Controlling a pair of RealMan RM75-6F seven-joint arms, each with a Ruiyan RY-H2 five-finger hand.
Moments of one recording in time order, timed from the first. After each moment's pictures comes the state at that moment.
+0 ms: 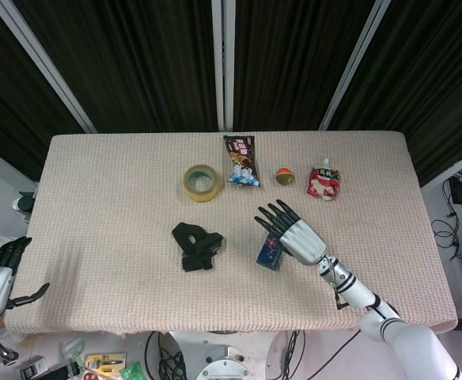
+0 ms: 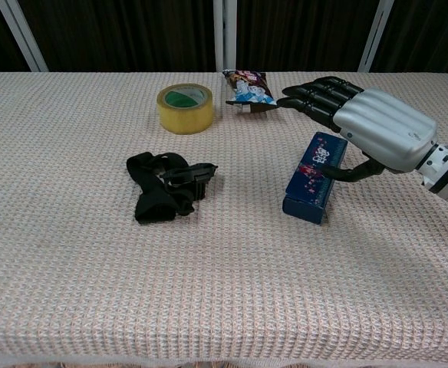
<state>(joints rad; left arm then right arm) -0.08 -1.19 0.01 -1.36 1.52 1.44 -0.17 0.64 -1.95 -0.05 -0.44 -1.76 1.47 0.25</state>
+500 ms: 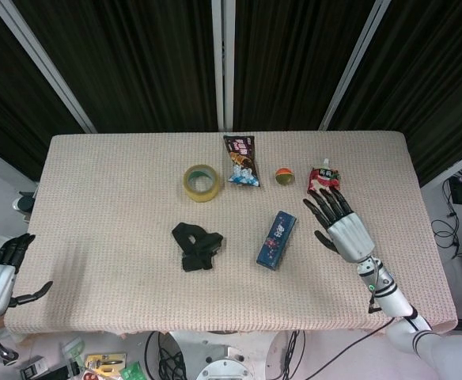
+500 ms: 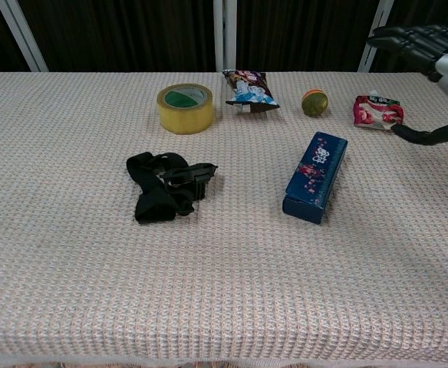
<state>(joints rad) -0.09 -1.18 0.00 -1.40 1.54 1.46 -0.13 0.50 -1.74 0.00 -0.64 -1.66 1.60 0.27</state>
